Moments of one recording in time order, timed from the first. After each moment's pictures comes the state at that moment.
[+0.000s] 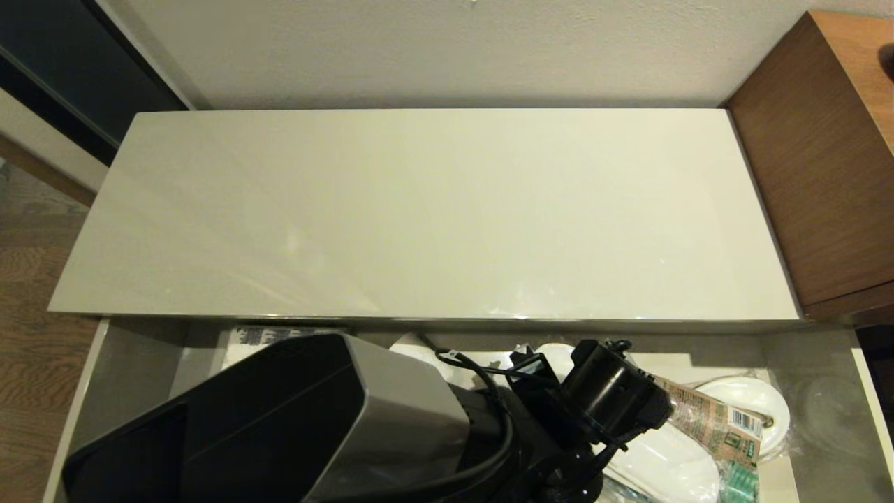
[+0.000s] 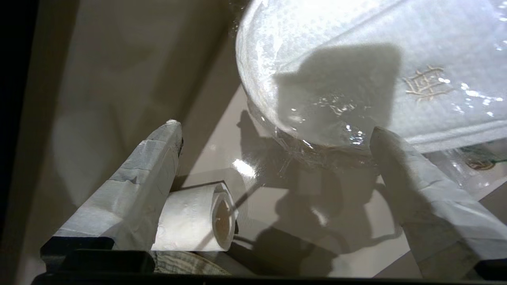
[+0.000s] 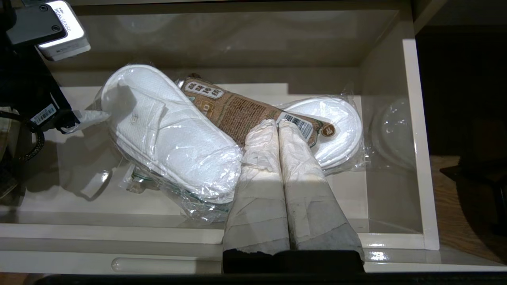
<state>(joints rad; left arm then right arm) -1.10 2.30 -1.51 -0.12 0.70 0.43 0.01 0.00 0.00 0.00 -0.01 0.00</state>
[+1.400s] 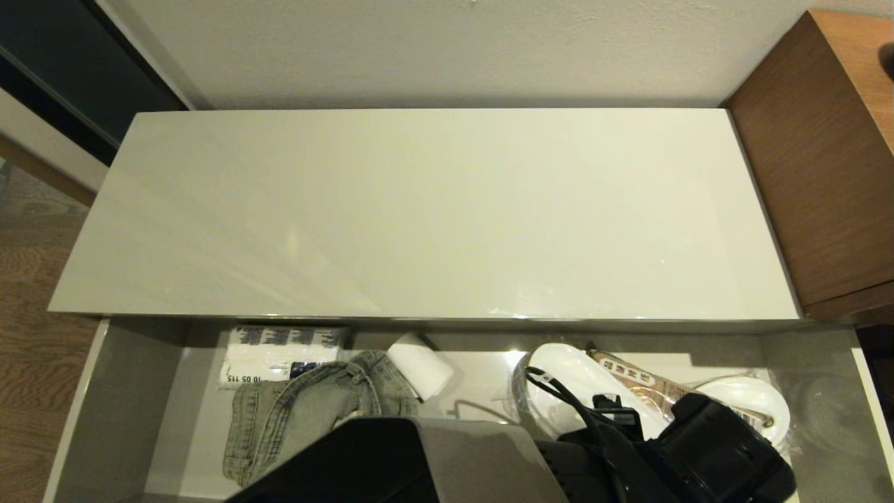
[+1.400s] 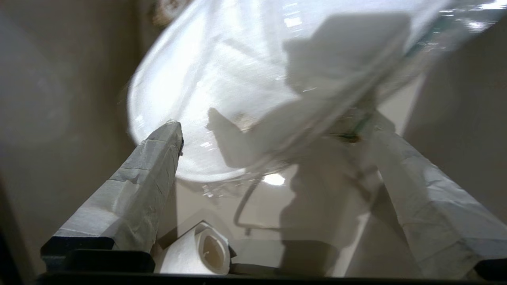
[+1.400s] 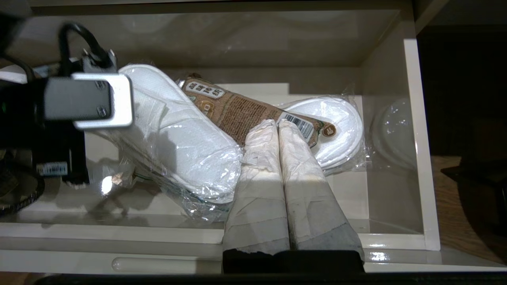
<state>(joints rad) -1.25 2.44 -1.86 0.27 0.59 0.63 0.01 0.00 0.00 0.00 -0.01 0.00</state>
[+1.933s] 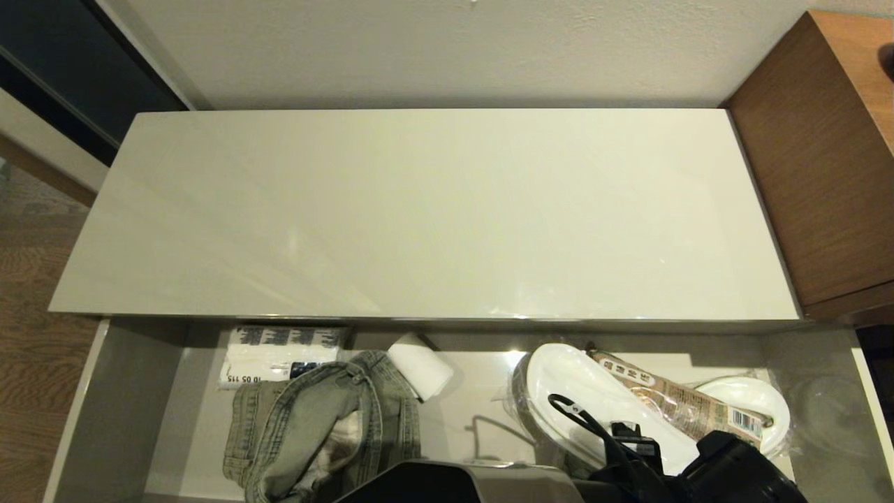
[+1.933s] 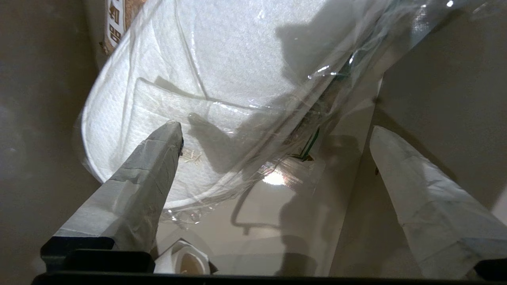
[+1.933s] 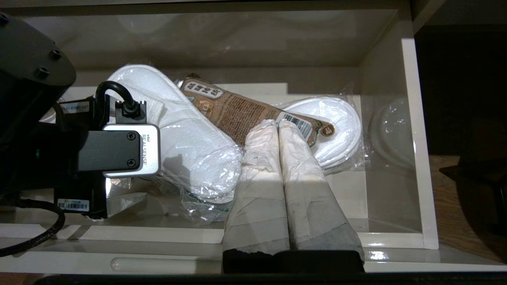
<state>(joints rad) -1.28 2.53 -1.92 0.29 0.59 0.63 0.01 0.00 0.00 0.00 -0.01 0.00</state>
